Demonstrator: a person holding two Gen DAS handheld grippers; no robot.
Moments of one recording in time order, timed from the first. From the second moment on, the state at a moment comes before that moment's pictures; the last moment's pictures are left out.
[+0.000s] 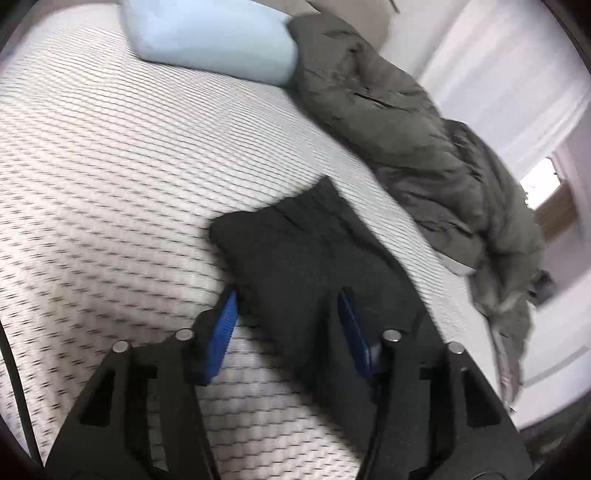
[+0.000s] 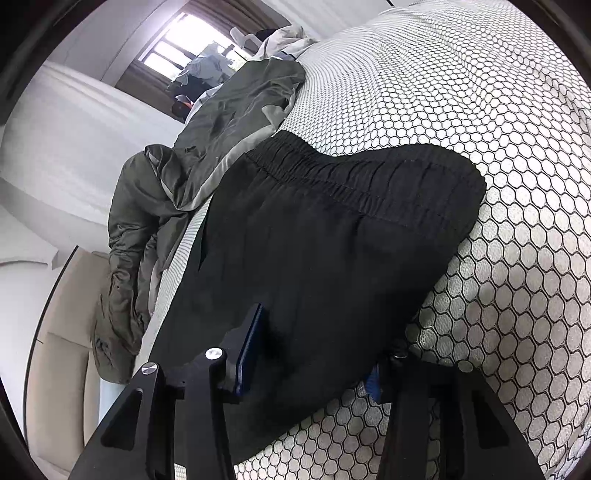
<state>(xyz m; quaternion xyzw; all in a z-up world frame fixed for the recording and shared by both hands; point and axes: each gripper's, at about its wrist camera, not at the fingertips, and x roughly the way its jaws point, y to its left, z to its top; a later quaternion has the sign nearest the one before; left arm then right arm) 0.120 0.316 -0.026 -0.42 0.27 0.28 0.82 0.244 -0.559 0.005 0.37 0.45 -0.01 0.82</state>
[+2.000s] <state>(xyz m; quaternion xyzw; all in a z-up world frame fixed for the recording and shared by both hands) 0.130 0.052 -0.059 -0.32 0.39 -0.04 0.87 0.217 -0.391 -0.021 0.35 0.47 0.18 0.79</state>
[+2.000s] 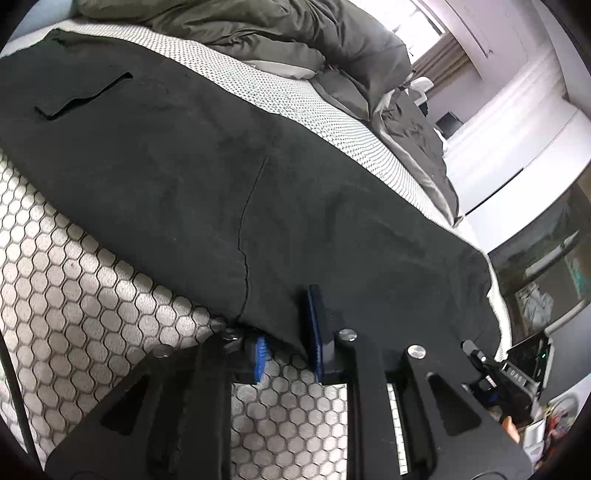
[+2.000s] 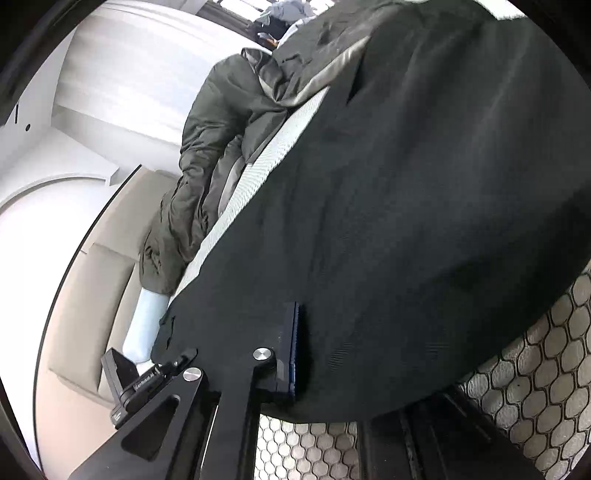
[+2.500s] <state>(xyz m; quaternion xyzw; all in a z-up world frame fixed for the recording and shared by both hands) 0.139 -0.042 -0.048 -0.27 0.40 -0.07 0.88 0.228 -0.340 -0.017 0.32 0.45 0.18 0.81</state>
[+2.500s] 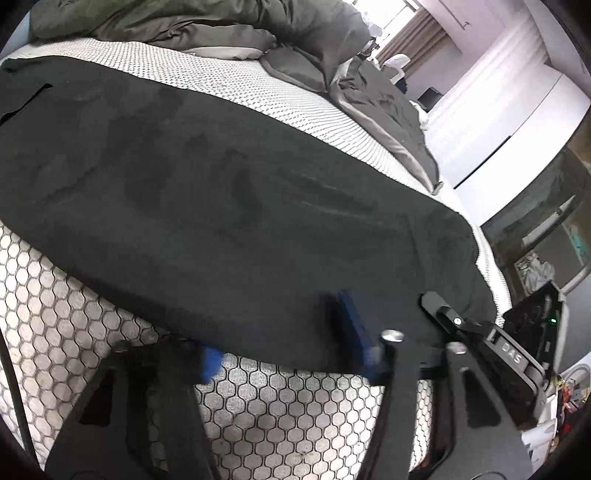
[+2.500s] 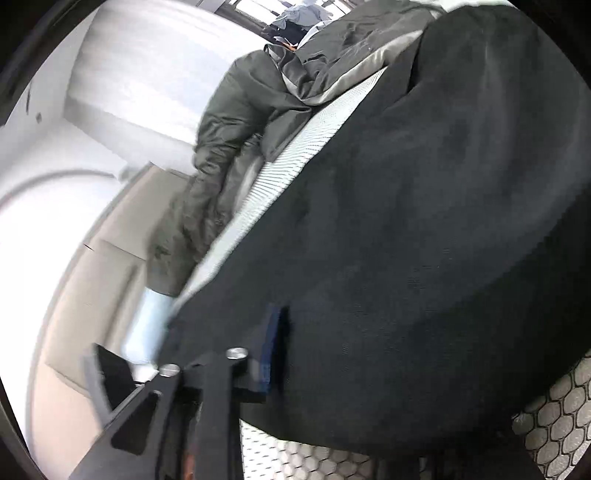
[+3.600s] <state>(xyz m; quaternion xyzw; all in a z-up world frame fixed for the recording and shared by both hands) 0.128 -0.003 -0.057 -0.30 0.41 -0.11 0.85 0.188 -0.527 -0.002 0.45 0.35 0.01 0.82</state>
